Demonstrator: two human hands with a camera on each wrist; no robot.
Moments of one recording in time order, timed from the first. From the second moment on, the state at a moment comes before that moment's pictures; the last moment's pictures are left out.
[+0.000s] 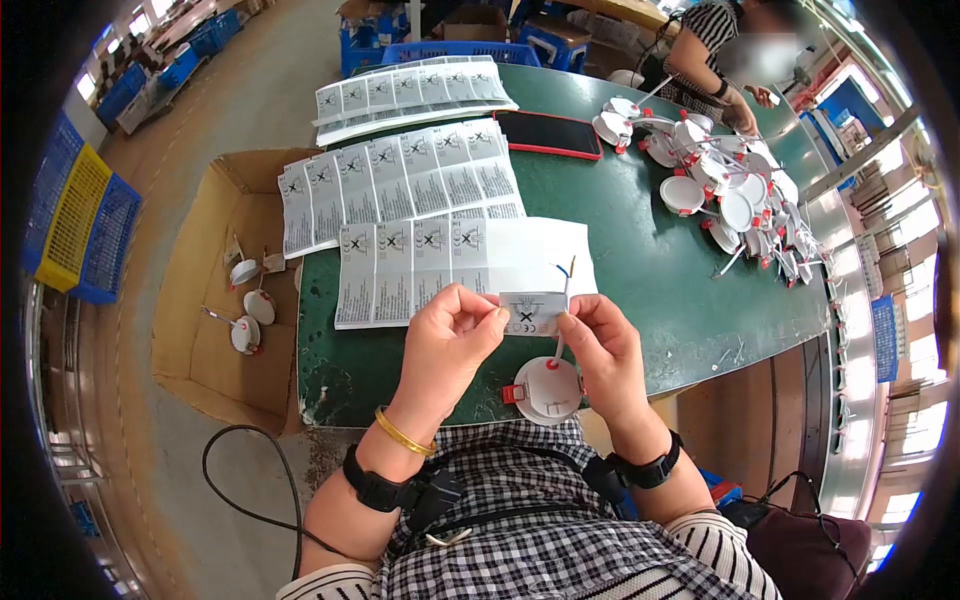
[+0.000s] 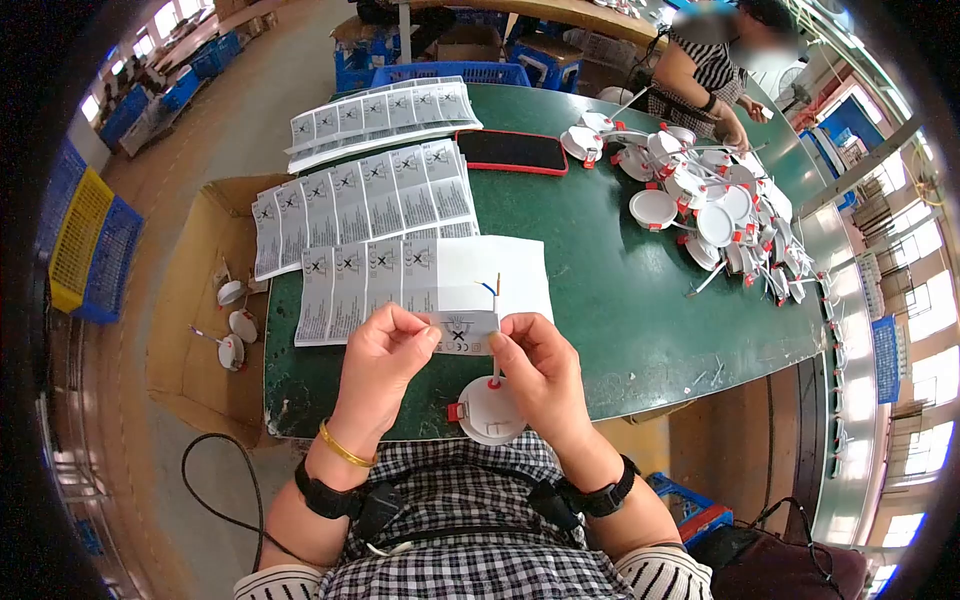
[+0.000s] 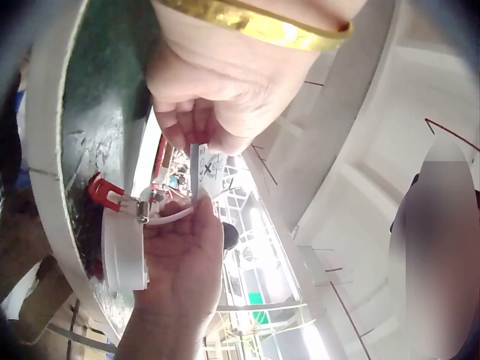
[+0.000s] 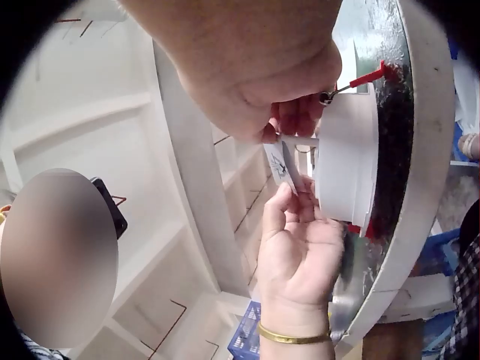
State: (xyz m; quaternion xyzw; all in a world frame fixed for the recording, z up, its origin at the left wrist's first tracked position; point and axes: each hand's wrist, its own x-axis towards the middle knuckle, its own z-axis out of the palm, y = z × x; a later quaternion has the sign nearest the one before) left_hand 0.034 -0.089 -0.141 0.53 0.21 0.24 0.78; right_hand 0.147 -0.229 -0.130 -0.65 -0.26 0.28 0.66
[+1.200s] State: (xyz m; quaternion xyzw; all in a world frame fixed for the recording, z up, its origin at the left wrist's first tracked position) left_hand -0.001 -0.127 -0.078 0.73 0.13 0.17 0.65; right_hand 0.098 -0.282 -0.090 -0.59 -0.28 0.27 0.71
